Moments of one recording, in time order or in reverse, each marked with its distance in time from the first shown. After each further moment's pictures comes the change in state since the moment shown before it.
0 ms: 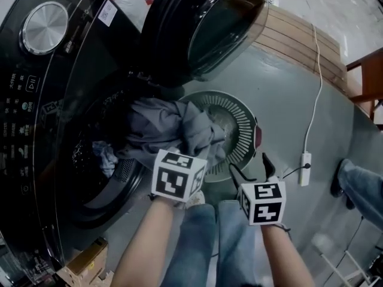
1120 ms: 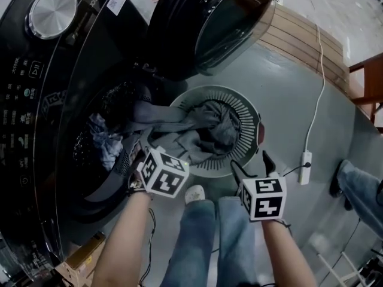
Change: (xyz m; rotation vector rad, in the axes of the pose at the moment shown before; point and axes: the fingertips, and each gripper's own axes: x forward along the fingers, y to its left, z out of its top) left arm -0.025 0.091 -0.058 0.384 0.243 0.333; right arm 0.006 0.004 -0.007 -0.015 0.036 0.012
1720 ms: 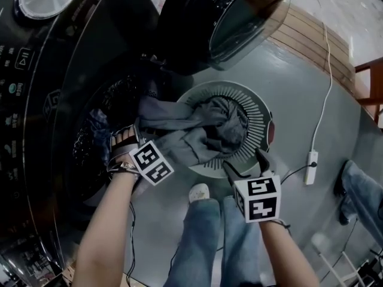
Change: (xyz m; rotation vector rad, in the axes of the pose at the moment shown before) left arm 0.057 0.082 -0.097 0.546 0.324 0.154; right arm 0.031 0.051 0.003 -0.065 0.028 0.081
